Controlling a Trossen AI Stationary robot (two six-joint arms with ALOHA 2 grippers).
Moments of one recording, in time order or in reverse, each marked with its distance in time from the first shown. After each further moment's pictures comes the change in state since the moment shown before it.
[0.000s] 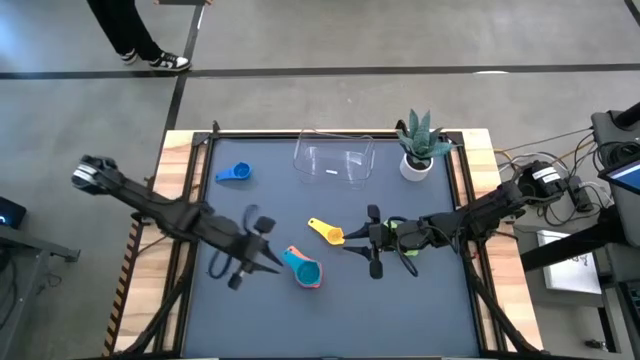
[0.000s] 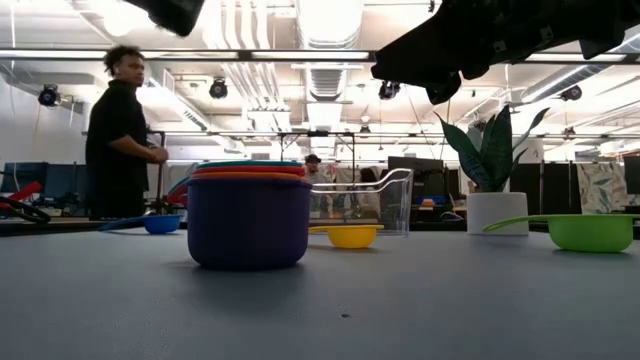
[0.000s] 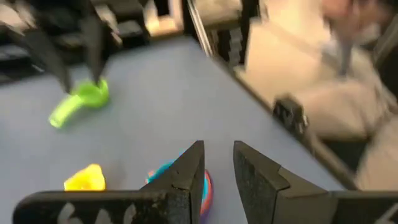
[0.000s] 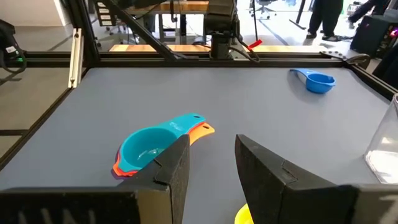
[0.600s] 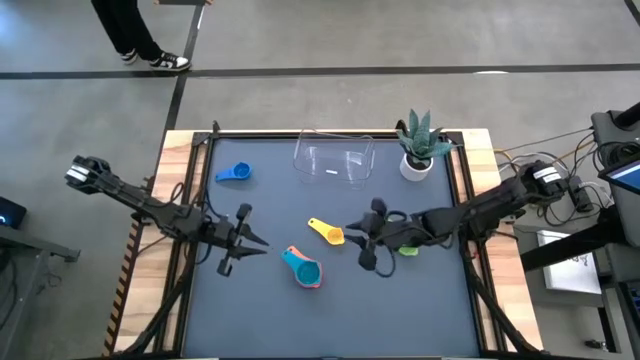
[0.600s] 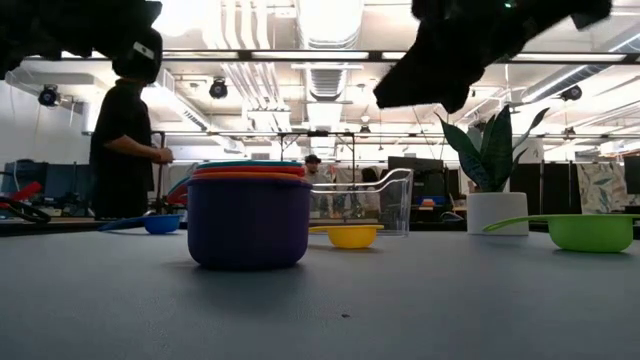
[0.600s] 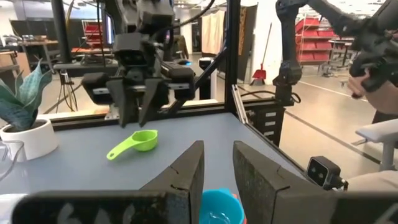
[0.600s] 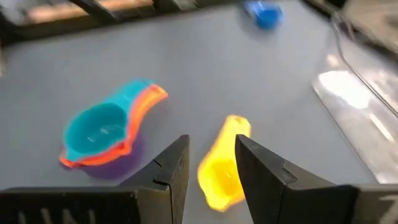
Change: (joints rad) left arm 0.000 -0.274 -0.478 0.597 -0.160 -0.036; right arm -0.026 -0.009 0.180 -0.494 0.134 0.269
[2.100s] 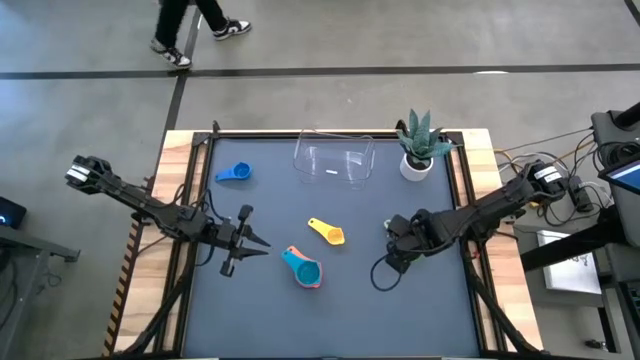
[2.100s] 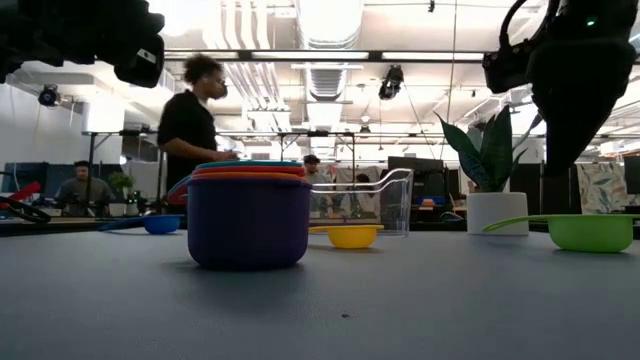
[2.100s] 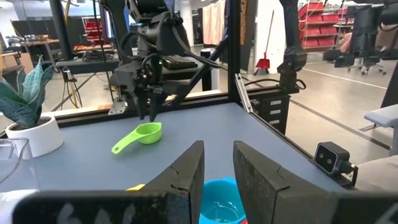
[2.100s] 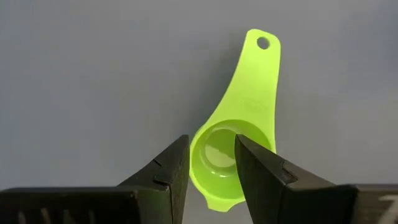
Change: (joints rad) left arm 0.001 0.035 -0.002 0.002 -0.010 0.045; right arm 0.094 -0.005 0.137 -1.036 -0.209 0.656
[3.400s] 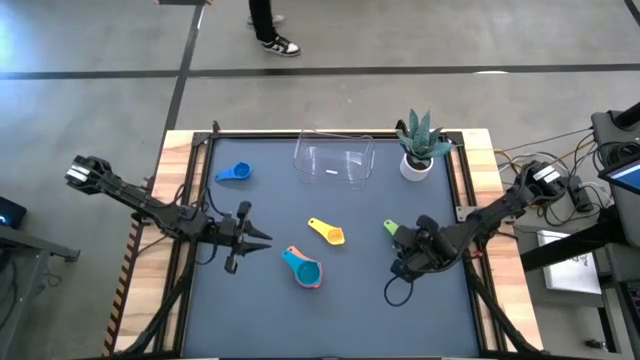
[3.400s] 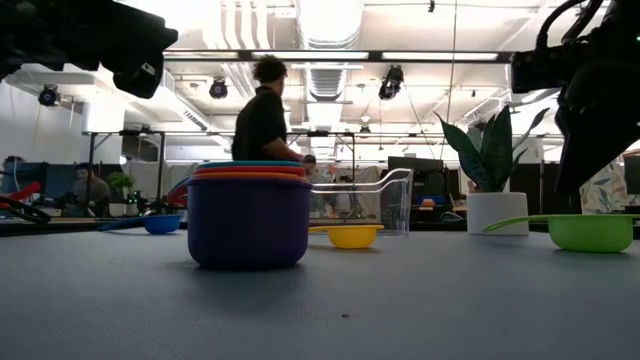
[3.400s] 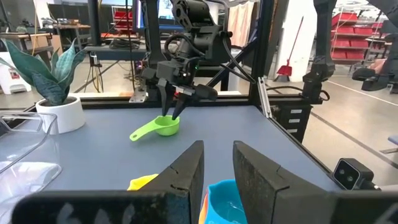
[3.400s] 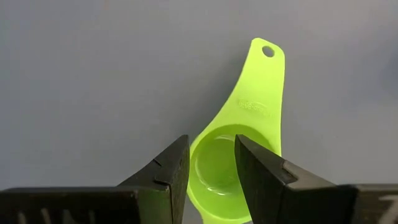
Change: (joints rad) left arm 0.000 0.000 -0.004 -0.001 -0.105 -0.101; right arm 0.147 0.007 -0.108 0.107 0.181 0.050
